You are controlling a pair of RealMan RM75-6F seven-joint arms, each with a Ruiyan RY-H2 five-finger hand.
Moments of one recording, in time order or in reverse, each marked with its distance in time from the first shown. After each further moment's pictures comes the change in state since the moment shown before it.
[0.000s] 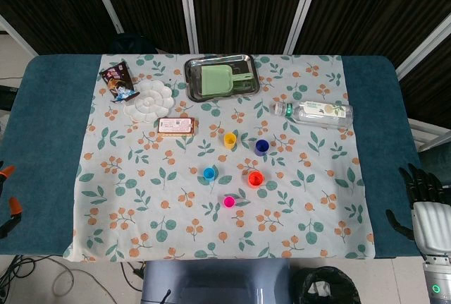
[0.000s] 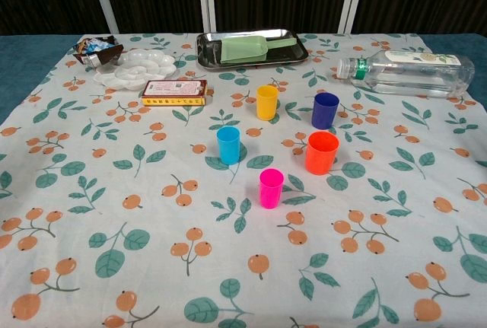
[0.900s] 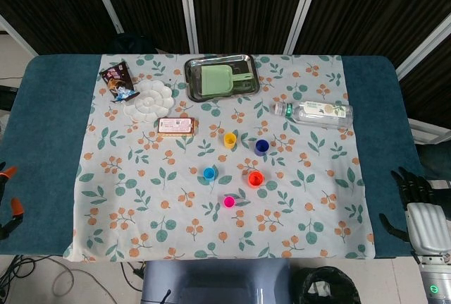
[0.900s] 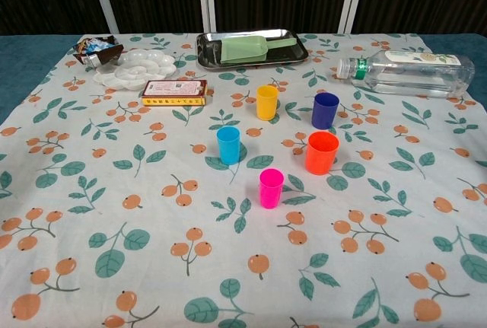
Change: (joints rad) left arm 0.001 -0.001 0.004 -0.005 0.001 -0.003 0.000; right arm 0.012 0.028 -0.024 -0.039 0.004 -0.067 0.054
